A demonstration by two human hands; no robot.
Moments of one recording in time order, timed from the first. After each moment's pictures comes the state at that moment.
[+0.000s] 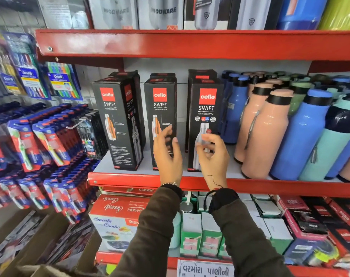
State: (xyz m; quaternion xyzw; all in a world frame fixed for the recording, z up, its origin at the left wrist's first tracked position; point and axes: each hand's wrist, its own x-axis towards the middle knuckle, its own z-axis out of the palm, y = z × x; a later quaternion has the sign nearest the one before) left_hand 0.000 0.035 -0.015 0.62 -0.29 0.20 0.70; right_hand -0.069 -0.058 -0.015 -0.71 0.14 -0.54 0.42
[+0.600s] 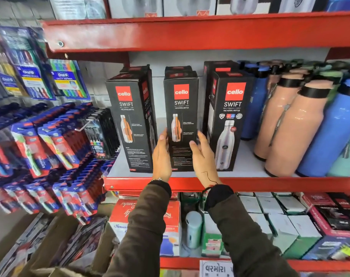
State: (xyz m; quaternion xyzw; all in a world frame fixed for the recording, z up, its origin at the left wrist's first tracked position) left_hand 0.085 0.083 -0.018 0.57 -0.24 -0.14 0.77; right_hand 0.007 -0.002 -0.017 -0.72 0.20 -0.39 0.54
